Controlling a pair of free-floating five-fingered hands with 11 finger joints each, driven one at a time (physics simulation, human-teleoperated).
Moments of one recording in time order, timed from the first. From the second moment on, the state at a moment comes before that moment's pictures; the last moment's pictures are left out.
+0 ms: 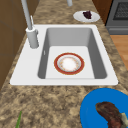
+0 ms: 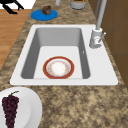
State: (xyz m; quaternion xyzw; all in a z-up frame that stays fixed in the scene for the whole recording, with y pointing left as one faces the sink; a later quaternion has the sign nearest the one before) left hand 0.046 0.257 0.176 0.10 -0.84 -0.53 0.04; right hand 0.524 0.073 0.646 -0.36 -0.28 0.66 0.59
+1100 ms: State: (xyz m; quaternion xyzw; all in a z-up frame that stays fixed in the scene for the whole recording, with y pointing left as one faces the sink) left hand 0.046 0.257 0.176 0.10 -0.84 -0.53 0.04; right hand 0.579 0.017 0.629 -0.26 -0.26 0.68 0.64
